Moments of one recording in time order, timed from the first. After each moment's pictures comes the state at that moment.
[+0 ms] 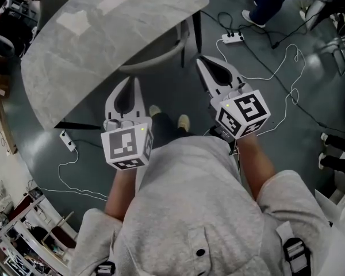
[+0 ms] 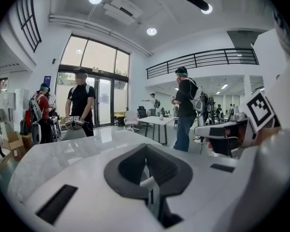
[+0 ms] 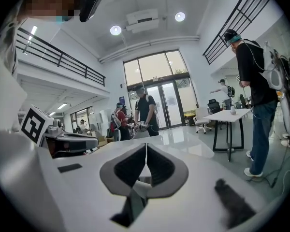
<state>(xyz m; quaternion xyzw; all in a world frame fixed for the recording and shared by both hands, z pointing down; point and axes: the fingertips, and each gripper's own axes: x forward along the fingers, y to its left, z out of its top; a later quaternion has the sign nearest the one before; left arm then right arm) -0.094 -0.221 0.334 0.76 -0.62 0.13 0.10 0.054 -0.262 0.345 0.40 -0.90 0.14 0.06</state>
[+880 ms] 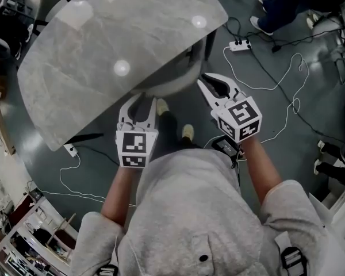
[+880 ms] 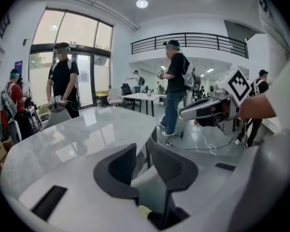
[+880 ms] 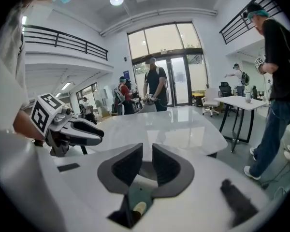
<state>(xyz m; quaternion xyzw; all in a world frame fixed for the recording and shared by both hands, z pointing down) -0.139 -0.311 0.451 0.80 -0.51 0.25 0.17 -0.008 -0.360 0.446 0.33 -0.90 0.16 0.21</state>
